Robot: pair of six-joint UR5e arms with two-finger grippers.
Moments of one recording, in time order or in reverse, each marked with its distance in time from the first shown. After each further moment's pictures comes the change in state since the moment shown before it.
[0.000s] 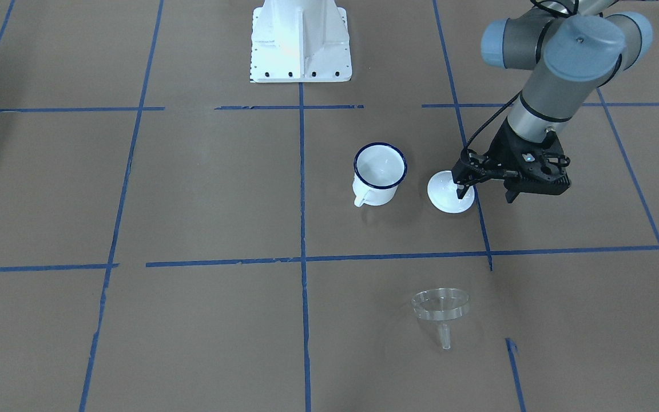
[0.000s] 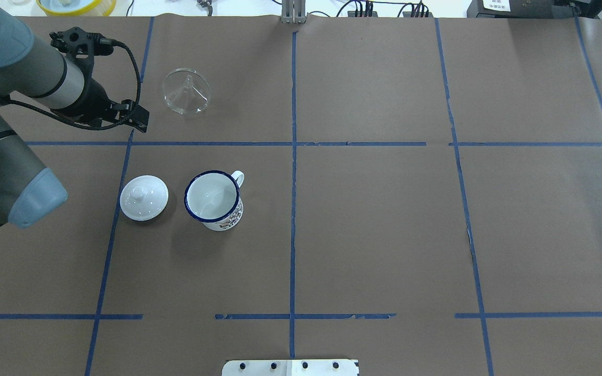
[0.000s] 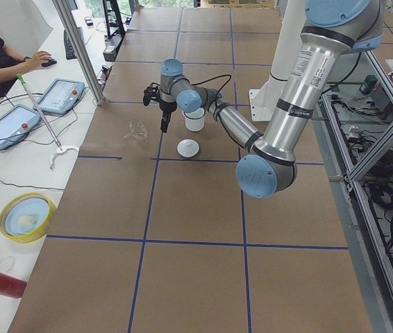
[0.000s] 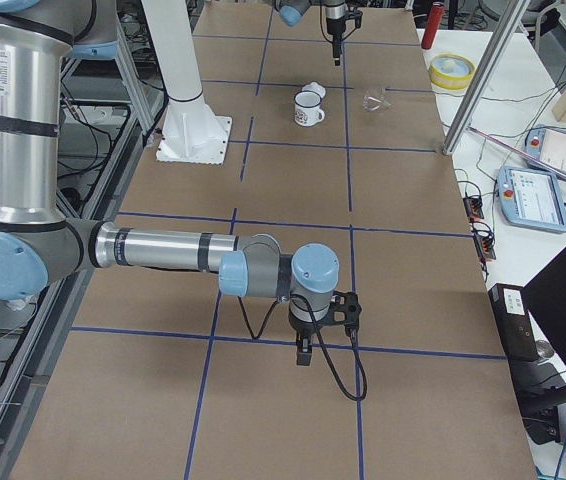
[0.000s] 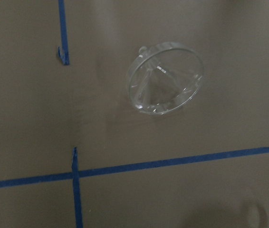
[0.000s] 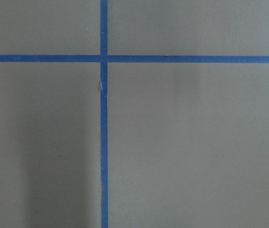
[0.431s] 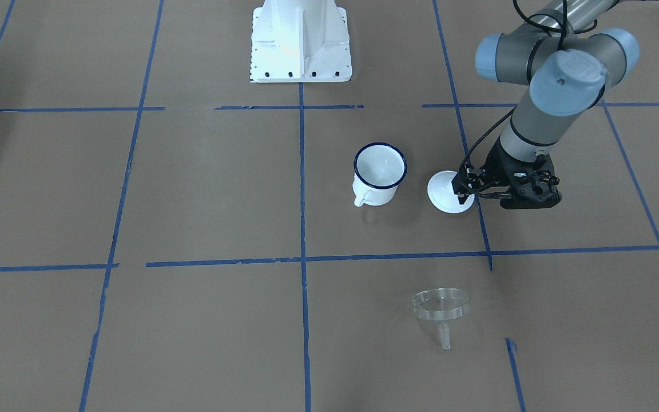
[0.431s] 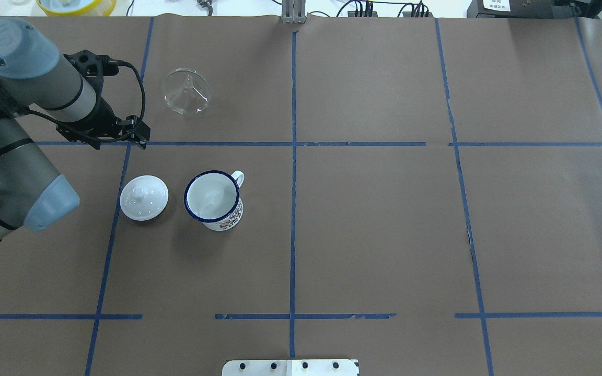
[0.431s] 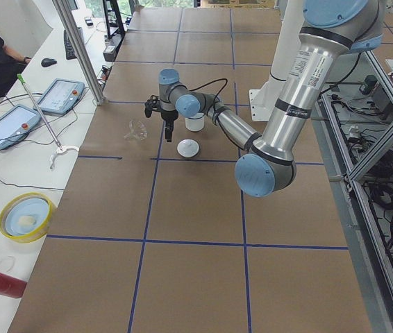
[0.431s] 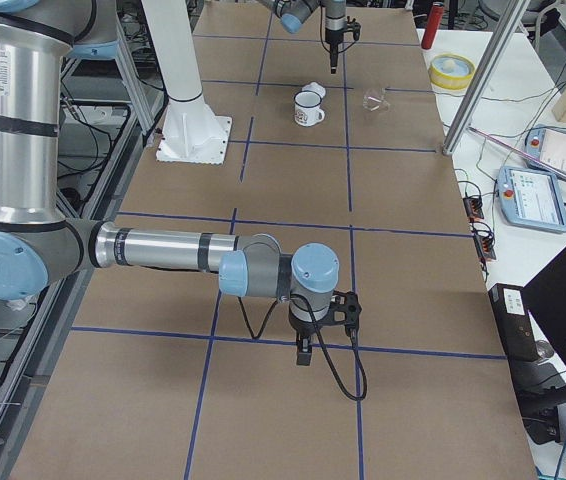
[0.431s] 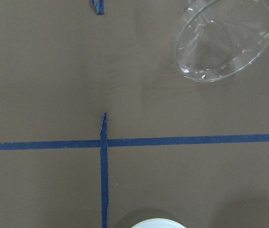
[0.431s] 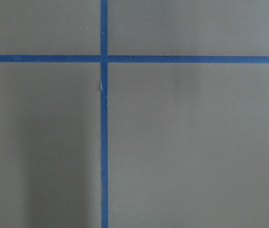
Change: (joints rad) left arm 0.048 0.001 0.058 0.027 -0.018 -0.075; right arm 0.000 0.000 0.000 0.000 0.000 0.000
